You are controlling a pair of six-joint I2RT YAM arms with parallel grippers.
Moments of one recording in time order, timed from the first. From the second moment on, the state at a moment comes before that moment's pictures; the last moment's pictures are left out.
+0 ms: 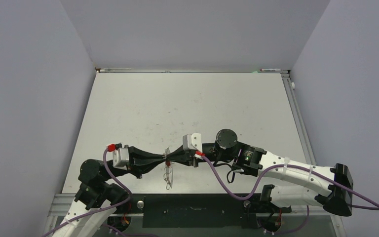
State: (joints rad) left arm -0.55 0.21 0.40 0.13 0.76 -0.26; right arm 1.16 1.11 0.88 0.19 -0.47 -0.22
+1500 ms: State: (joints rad) left arm -0.64 0.52 0.70 -0.15 0.81 -0.22; right arm 1.12 1.15 1.20 -0.57 -0.45 -0.23
